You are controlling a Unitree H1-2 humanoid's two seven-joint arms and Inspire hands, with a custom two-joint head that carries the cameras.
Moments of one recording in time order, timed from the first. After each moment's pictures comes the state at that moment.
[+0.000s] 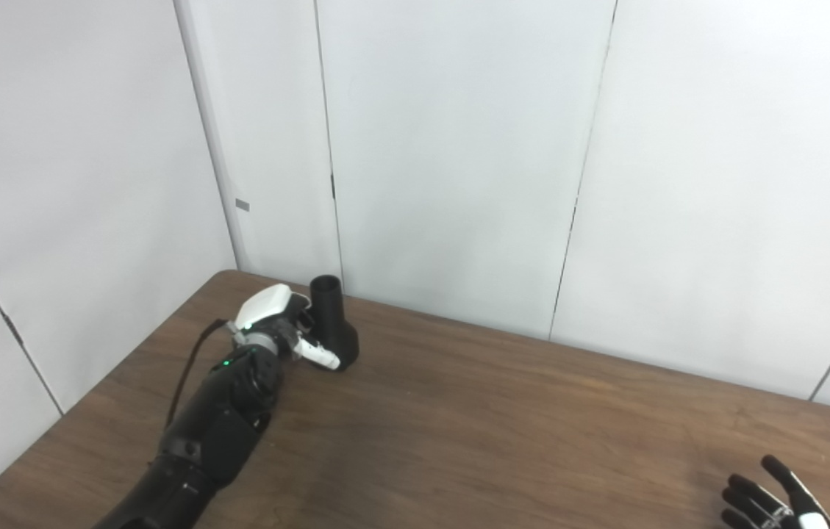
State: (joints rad) left arm -0.57 0.55 -0.09 0.42 0.56 0.46 -0.08; right arm -0.08 -0.13 -0.12 -0.11 0.34 0.26 0.18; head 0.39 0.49
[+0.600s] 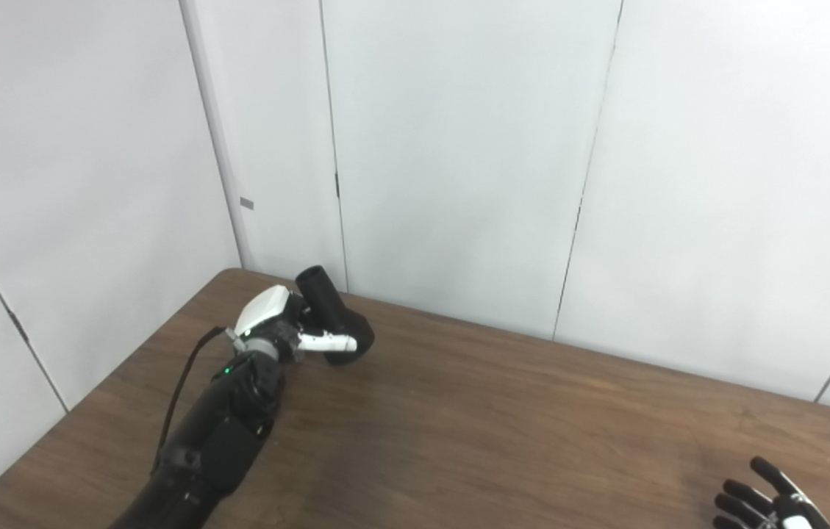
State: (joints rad) left arm -0.52 0.51 -0.08 0.32 0.51 0.46 -0.06; right arm -0.08 -0.12 -0.12 -0.11 0.34 0.26 0.18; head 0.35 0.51
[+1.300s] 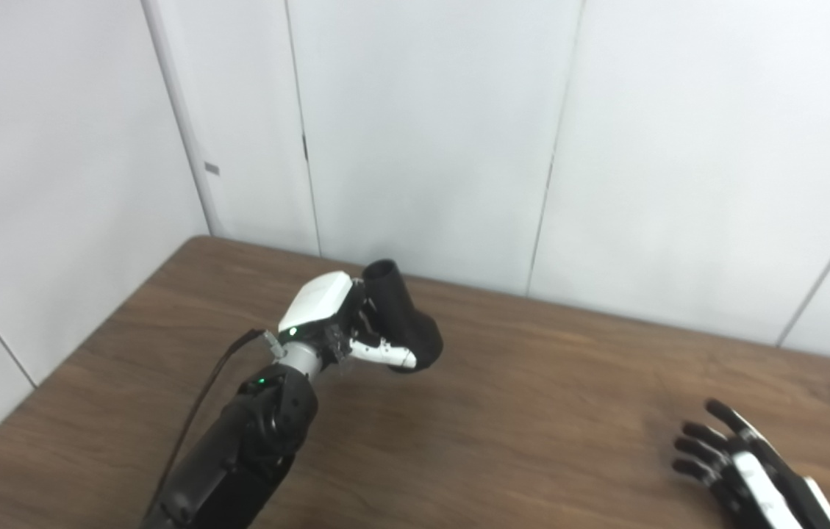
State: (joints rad) left arm -0.36 0.44 -0.26 -0.12 0.69 0.45 -0.12; right arm -0.09 -0.11 -0.10 -0.09 0.32 0.23 0.19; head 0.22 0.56
